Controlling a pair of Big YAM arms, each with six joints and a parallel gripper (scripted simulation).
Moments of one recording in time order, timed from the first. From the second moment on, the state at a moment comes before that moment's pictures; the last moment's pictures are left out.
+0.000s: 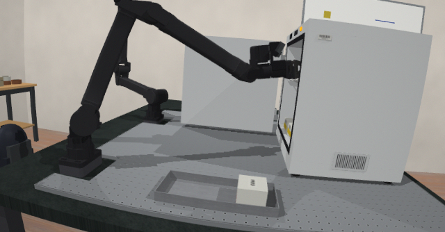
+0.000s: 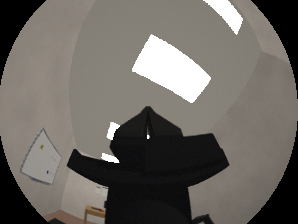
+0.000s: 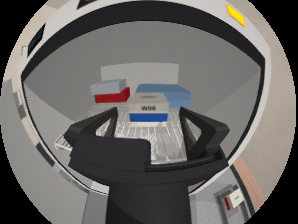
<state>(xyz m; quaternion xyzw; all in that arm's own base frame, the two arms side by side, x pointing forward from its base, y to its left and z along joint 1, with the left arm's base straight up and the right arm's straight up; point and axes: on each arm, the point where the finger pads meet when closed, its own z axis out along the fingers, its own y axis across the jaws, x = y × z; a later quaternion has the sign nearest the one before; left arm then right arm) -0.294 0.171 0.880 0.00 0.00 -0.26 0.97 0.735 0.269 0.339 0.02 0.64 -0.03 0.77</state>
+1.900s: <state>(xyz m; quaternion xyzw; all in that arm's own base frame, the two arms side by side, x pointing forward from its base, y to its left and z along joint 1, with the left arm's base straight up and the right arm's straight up) -0.294 0.171 0.880 0.00 0.00 -0.26 0.97 0.766 0.268 0.337 0.02 0.64 -0.03 0.77</state>
